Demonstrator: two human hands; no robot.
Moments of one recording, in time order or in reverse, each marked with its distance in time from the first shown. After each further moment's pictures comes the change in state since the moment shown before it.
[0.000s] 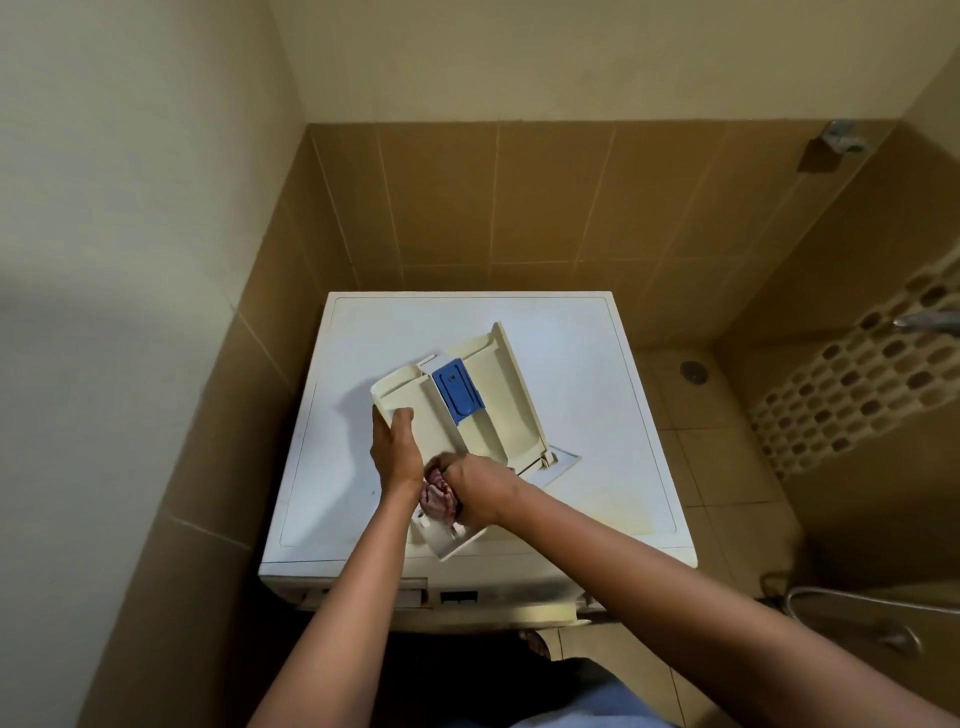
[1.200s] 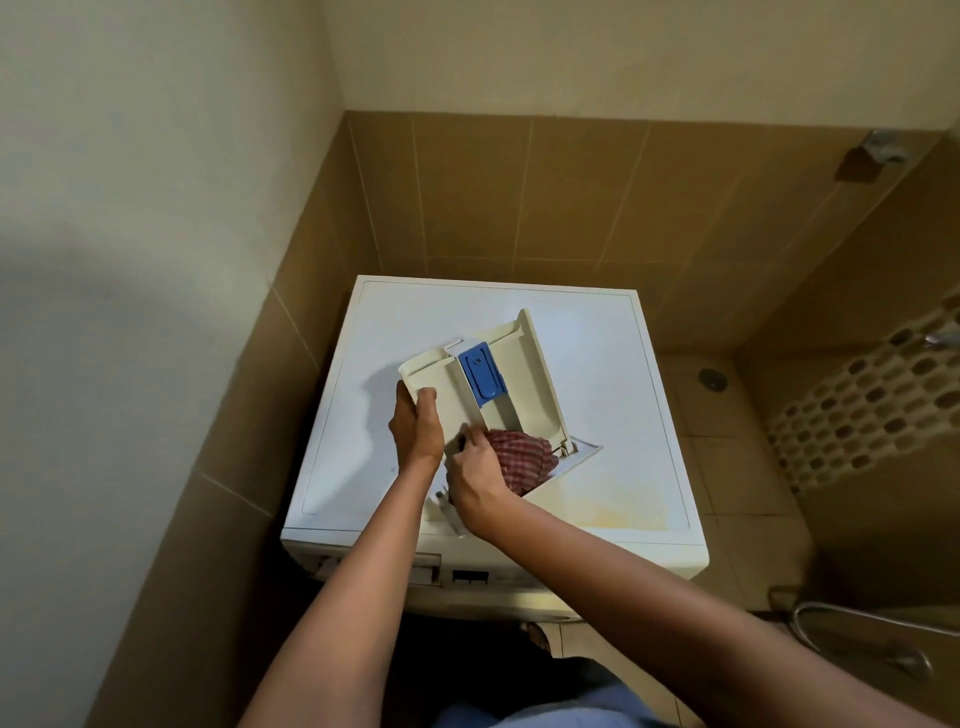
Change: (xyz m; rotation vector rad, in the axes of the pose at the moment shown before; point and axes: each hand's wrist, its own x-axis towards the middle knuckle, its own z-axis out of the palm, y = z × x) left_hand 0.002 0.001 -0.007 0.133 -0.041 0.120; right_hand 0.005 -0.045 0.014 -0.623 -0.059 0.203
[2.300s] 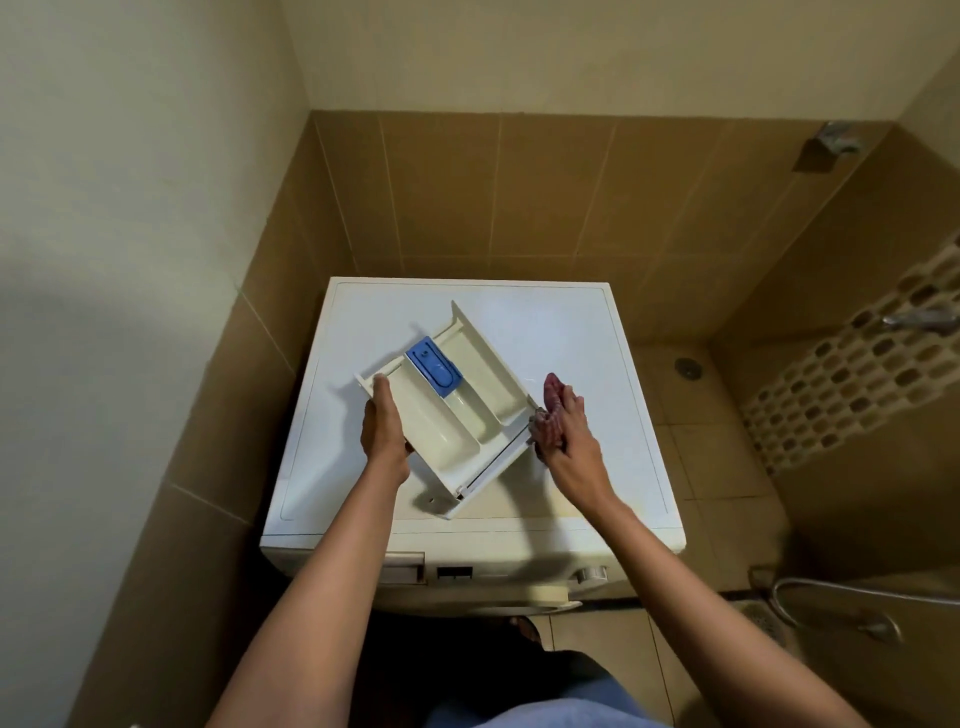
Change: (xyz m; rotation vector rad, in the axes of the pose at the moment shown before) left_hand 0.016 -0.006 -0.009 -0.237 -0.021 -0.430; right_hand -0.057 0.101 0.075 1.507 0.519 0.338
